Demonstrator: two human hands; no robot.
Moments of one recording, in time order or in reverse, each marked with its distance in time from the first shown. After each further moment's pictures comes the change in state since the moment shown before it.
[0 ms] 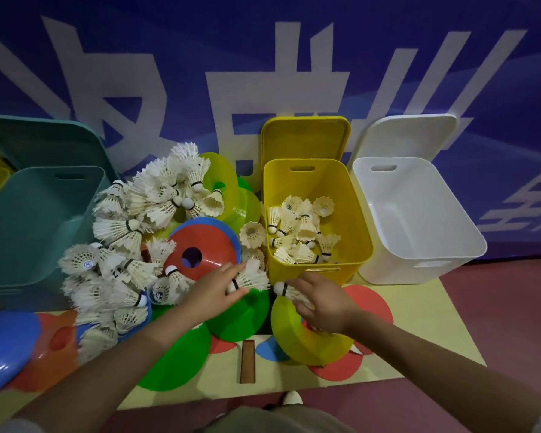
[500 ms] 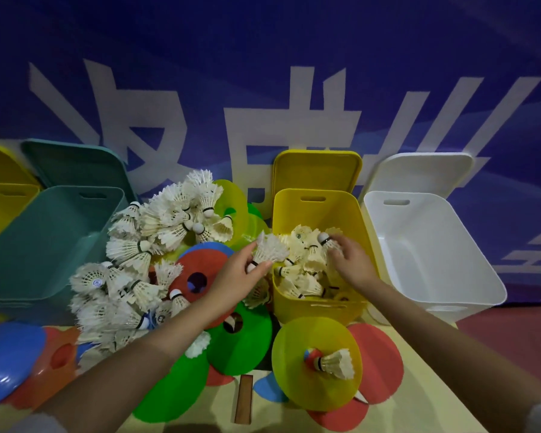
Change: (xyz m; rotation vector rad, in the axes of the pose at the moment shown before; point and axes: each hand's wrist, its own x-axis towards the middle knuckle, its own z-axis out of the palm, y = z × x) left_hand 0.048 0.069 -0.046 -0.443 0.287 -0.152; right_hand 0.079 0.069 -0.074 0.336 0.312 0.459
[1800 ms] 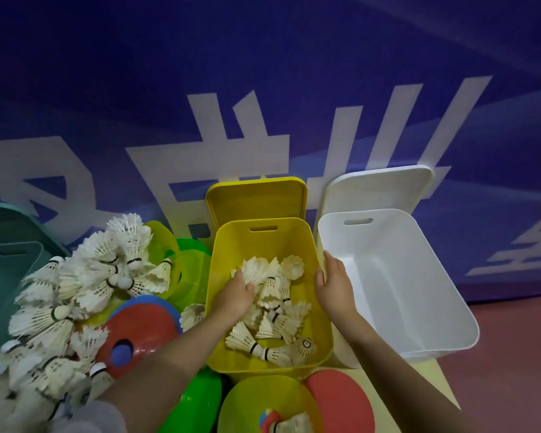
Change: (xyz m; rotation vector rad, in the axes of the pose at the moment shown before) left_hand 0.159 -0.027 0.142 0.425 -0.093 -0.352; right_hand 0.058 0.076 -0.029 0.085 0.218 0.114
